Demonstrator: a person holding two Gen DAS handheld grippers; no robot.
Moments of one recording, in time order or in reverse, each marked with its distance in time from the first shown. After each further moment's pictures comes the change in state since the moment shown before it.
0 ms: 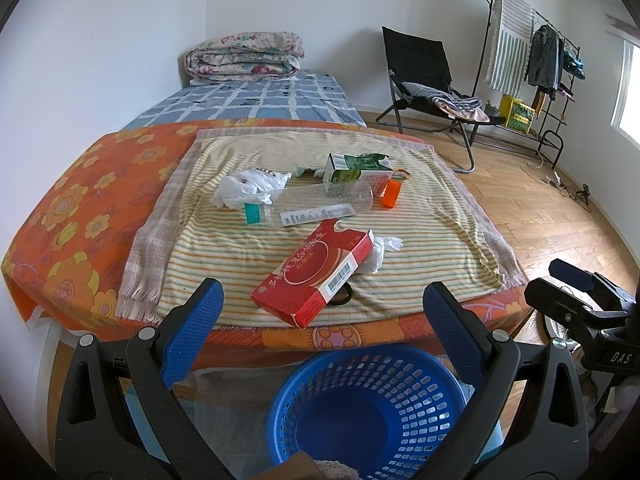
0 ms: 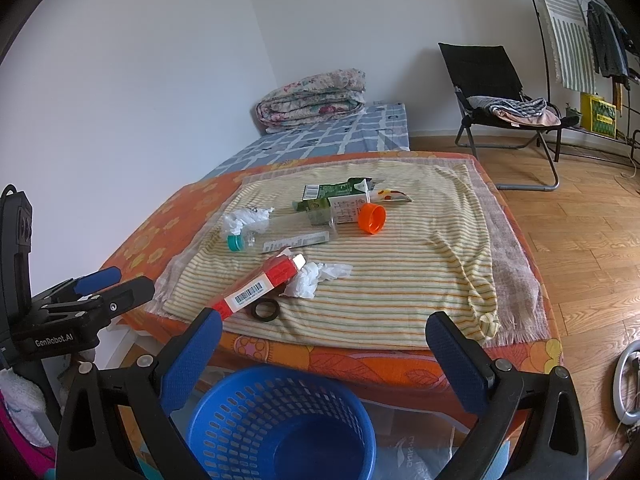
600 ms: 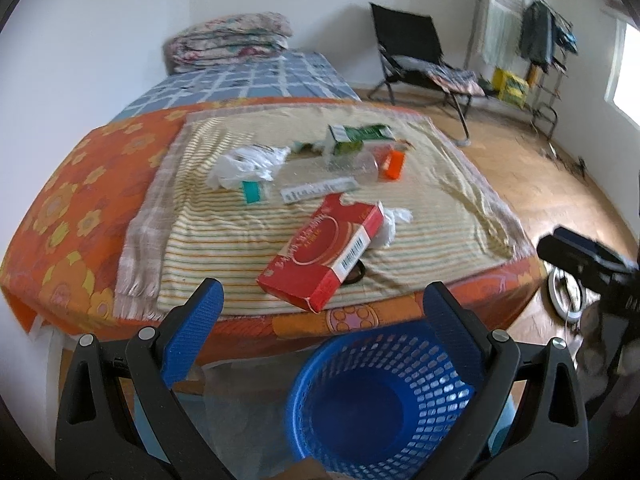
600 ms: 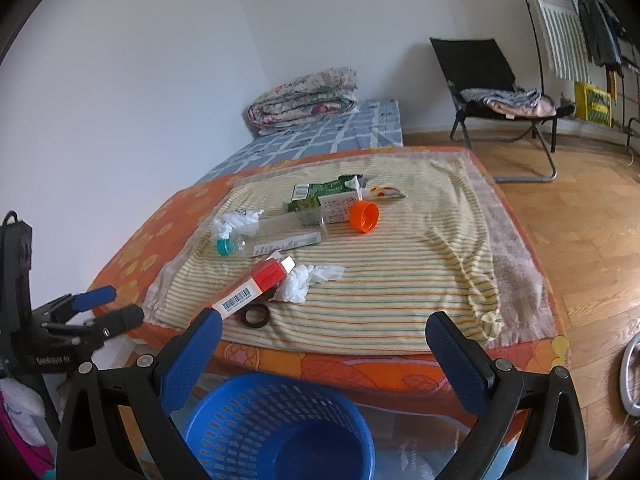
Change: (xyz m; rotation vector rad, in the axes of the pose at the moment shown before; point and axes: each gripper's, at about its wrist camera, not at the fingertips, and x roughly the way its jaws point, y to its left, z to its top) left arm 0.024 0.015 -0.008 0.080 0.097 -0.025; right arm 0.015 -0.012 0.004 0.046 0.011 0.009
